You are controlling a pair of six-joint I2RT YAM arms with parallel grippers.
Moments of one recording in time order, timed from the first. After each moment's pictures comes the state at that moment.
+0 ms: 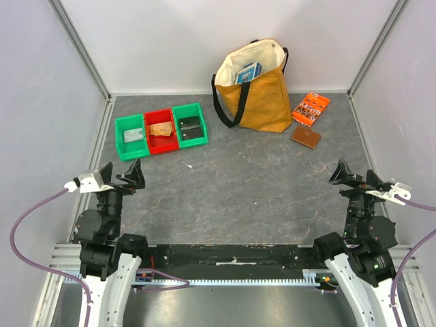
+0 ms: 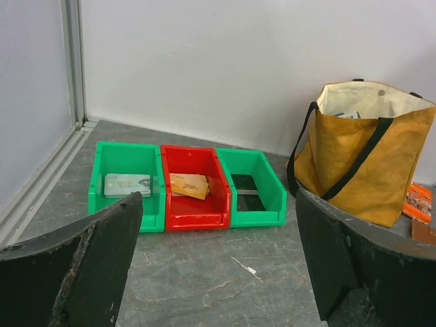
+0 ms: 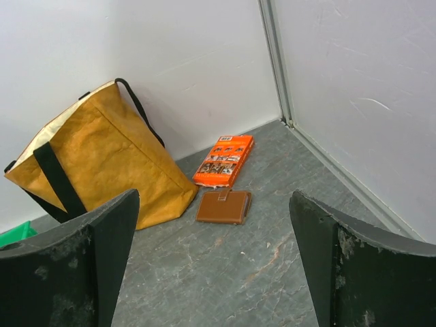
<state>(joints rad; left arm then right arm) -0.13 0.08 0.55 -0.23 -0.17 -0.22 0.33 0.03 0.54 -0.23 0.62 0.15</state>
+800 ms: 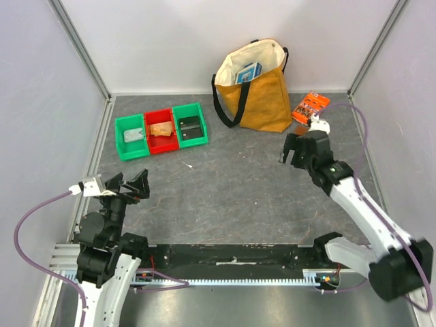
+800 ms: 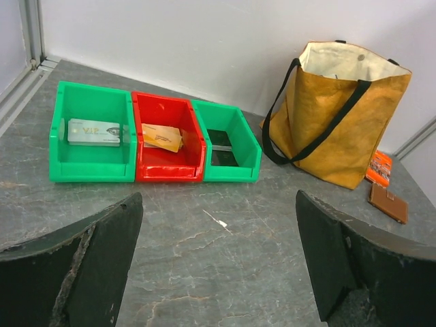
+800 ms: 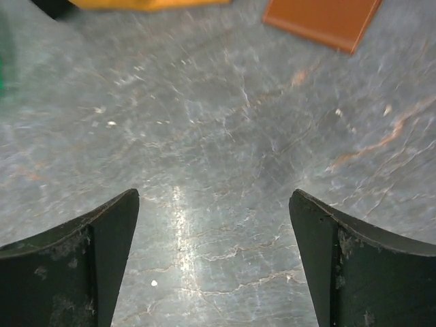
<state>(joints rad) -0.21 0.01 0.55 -0.44 -0.19 -0.35 0.33 0.99 0.85 -0.43 0.24 0.40</state>
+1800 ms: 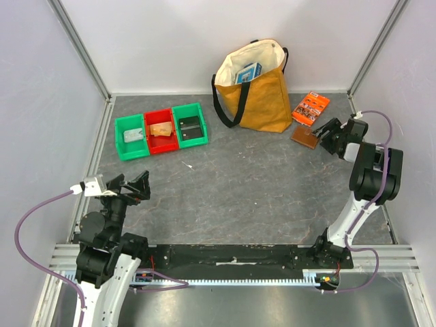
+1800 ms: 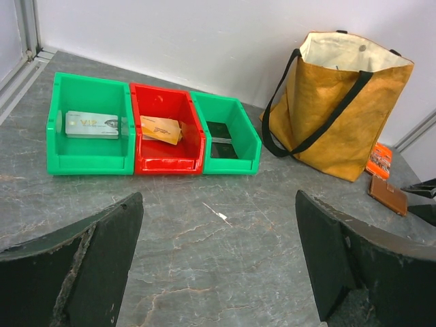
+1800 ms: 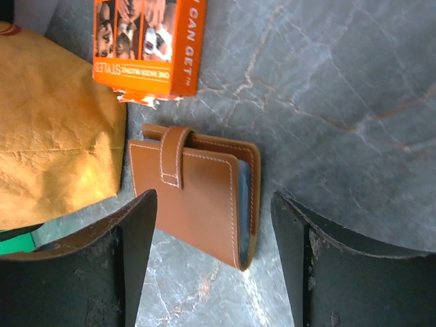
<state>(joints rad) -0.23 0.01 0.55 -0.47 -0.19 -0.36 -0.31 1.91 1.01 0.25 -0.34 0.59</state>
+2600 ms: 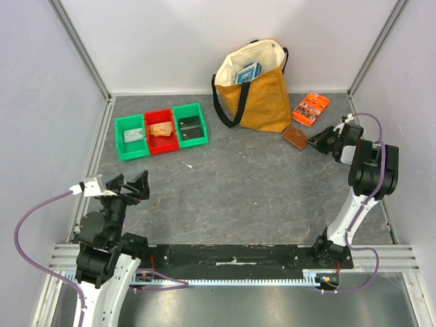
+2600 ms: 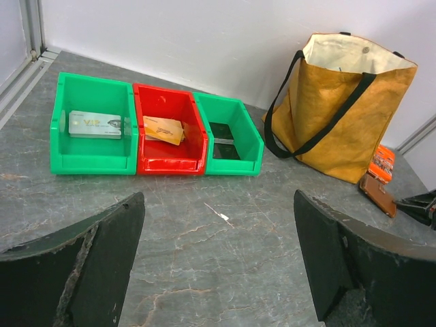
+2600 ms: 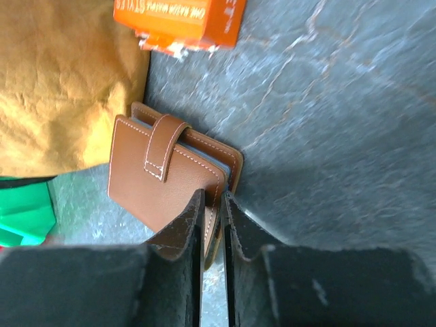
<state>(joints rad) -0.23 0.01 0.55 -0.47 -0.20 -0.36 -0.31 2.00 1.00 0.37 -0.53 0.57</state>
